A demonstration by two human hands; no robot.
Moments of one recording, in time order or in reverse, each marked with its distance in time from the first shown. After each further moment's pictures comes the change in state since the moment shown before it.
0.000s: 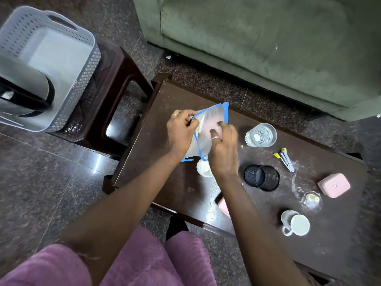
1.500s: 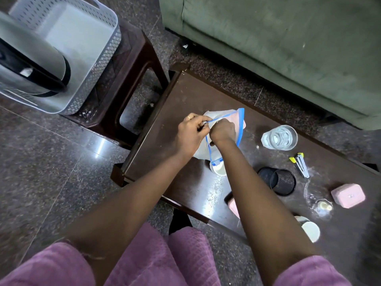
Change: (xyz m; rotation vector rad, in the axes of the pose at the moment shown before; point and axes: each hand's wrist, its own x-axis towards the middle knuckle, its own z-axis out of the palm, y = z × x) left_hand -0.005 -0.039 -0.018 -0.010 -0.113 0.016; right_hand 0.060 -0.037 0.052 0.015 -0.541 0.569
